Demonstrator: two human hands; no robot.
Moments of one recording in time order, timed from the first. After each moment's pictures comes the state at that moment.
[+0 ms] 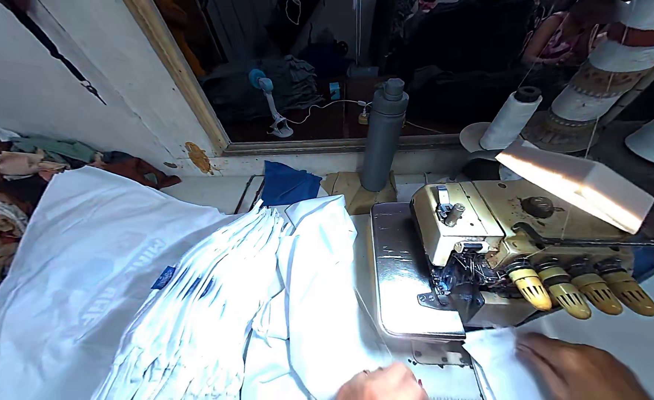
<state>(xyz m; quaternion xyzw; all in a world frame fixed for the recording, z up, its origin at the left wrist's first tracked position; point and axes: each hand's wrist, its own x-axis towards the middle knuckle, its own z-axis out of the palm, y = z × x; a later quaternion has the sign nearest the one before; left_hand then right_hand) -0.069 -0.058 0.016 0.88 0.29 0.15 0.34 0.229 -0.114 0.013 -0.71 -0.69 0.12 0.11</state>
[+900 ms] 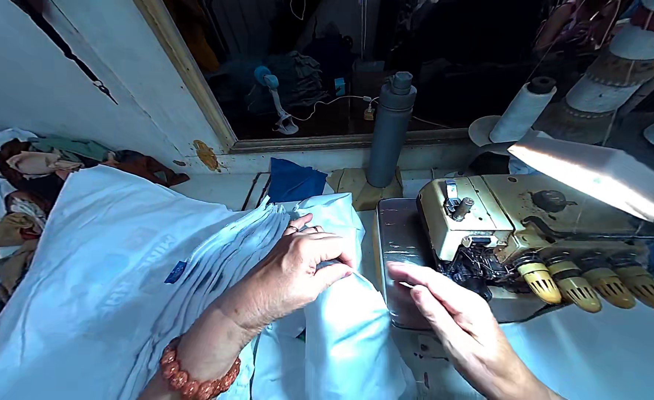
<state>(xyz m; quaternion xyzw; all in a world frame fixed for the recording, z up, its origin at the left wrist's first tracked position) -0.127 0.080 0.088 0.92 0.25 0.26 0.15 0.108 -0.030 0.025 -0.44 -0.67 0.27 0.54</state>
